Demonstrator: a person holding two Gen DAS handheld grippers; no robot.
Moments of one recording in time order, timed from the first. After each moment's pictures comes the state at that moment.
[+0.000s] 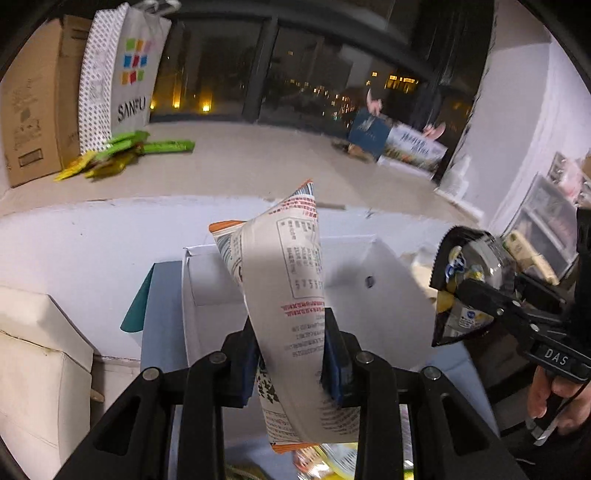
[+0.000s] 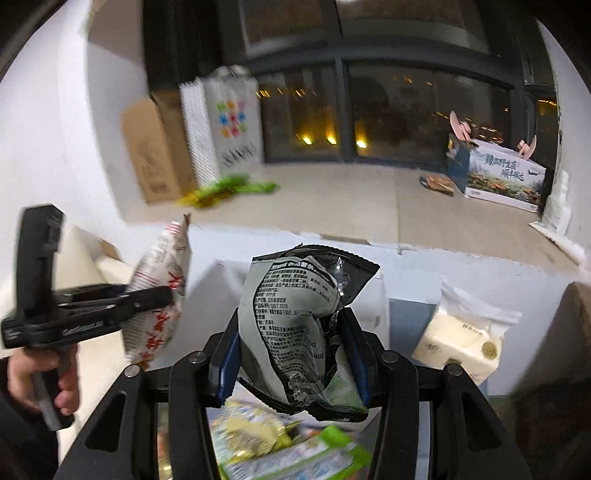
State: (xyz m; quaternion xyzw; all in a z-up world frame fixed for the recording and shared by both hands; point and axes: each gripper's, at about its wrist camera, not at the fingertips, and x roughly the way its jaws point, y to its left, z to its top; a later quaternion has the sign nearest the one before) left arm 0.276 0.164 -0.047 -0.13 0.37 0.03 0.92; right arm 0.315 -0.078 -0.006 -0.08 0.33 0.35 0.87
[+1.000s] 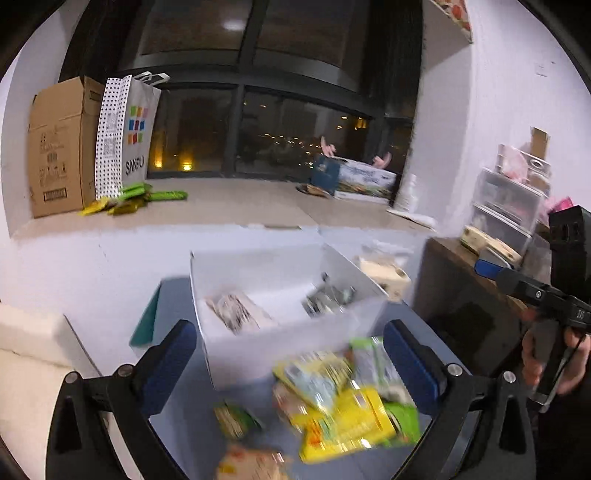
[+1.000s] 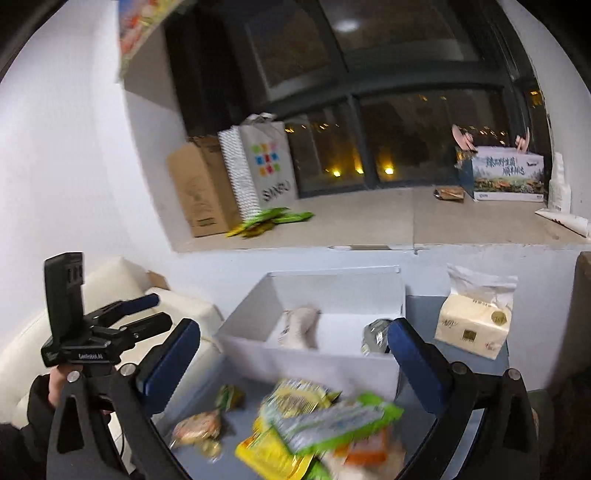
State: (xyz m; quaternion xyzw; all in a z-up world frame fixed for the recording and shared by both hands) left arm 0.097 0.112 -0.028 -0.09 0.25 0.00 0.96; right arm 0.217 -0.170 0.004 0.02 0.25 0.44 0.86
